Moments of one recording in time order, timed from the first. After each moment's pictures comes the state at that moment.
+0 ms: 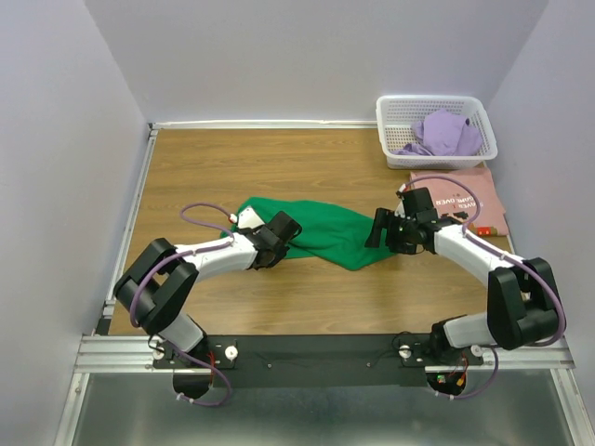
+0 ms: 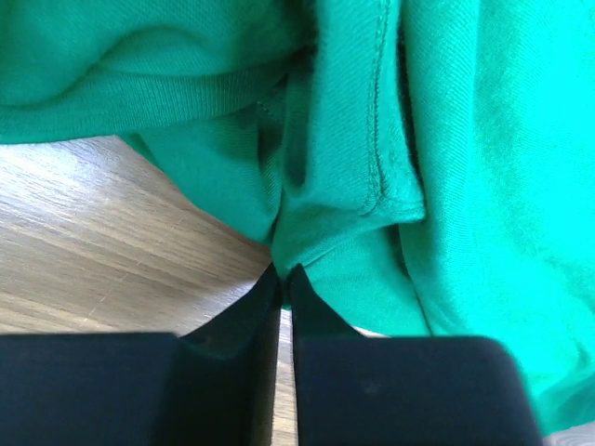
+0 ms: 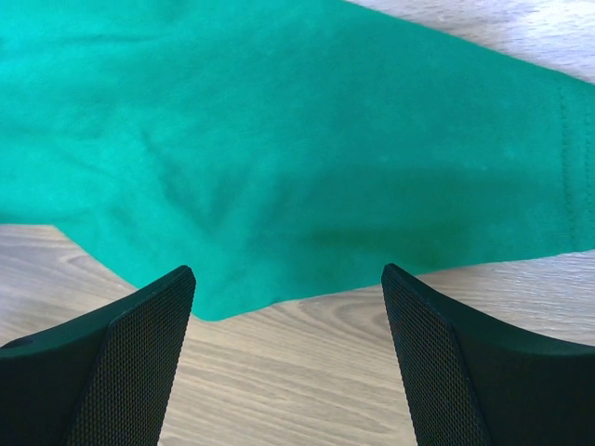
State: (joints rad) left arm -0.75 1.56 0.80 -0.38 -0.41 -1.38; right arm 0.28 1.39 0.73 -0.34 -0.18 0.43
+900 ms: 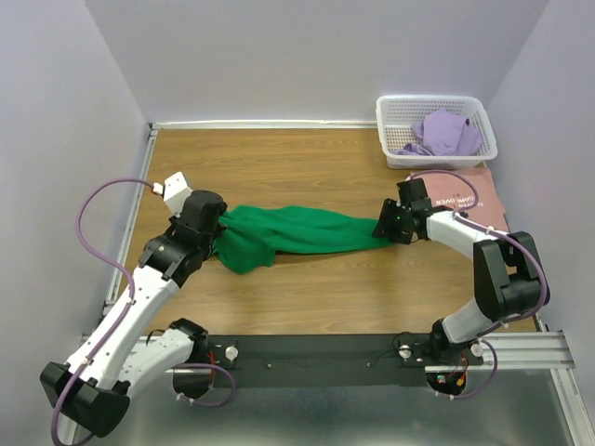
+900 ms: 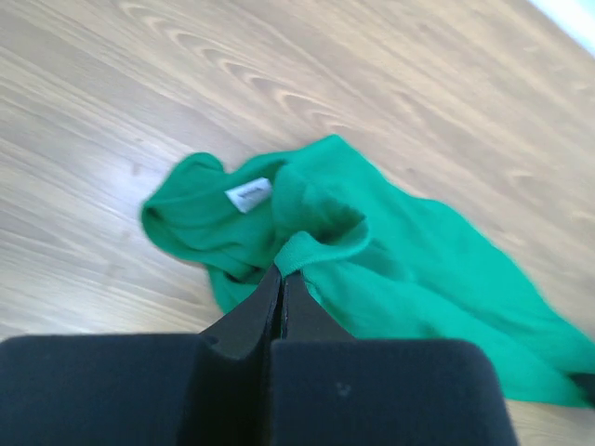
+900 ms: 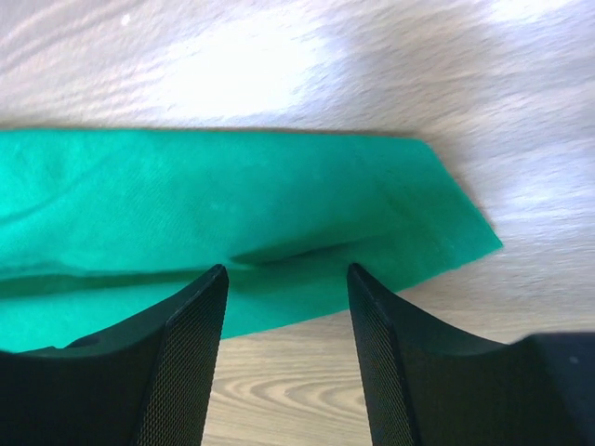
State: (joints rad) left arm -0.48 0.88 0.91 -0.72 -0.58 -0.82; right arm 0.25 1.57 0.82 -0.27 -0.05 0.52
